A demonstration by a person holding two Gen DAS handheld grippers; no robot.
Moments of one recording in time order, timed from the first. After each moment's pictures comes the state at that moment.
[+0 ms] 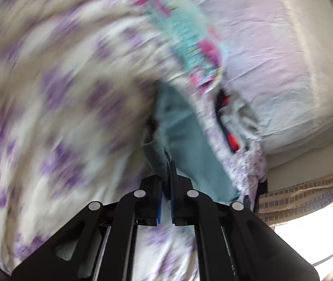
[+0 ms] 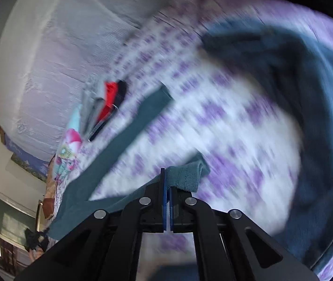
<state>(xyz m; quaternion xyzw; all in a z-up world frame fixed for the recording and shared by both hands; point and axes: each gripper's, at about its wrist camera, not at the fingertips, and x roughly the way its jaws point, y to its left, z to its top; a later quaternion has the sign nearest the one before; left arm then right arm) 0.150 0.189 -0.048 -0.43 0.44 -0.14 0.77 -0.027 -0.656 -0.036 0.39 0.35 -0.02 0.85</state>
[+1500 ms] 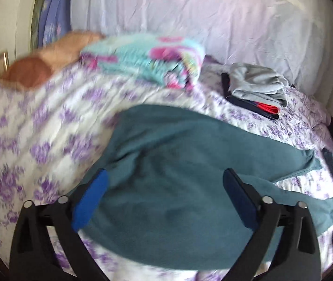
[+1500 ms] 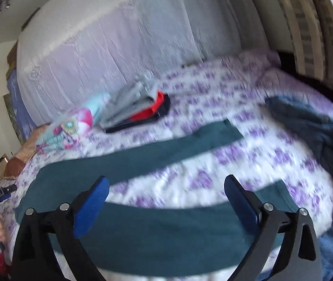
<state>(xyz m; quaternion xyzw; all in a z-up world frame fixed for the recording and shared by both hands) 0.128 0.021 0.008 -0.07 0.32 -0.04 0.94 0.005 -0.471 0.027 0.12 0.22 -0.04 0.97</state>
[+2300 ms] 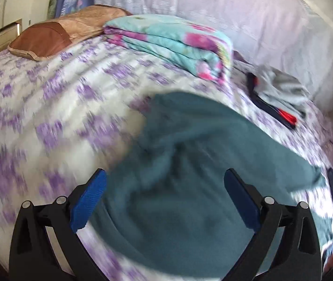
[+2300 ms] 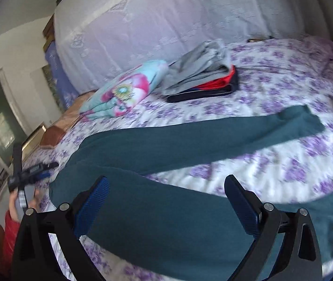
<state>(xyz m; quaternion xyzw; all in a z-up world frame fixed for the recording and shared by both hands) 0.168 0.088 -0.016 -0.15 0.38 0.00 0.91 0.064 -0.378 0.018 0.11 0.31 0.14 0.93</state>
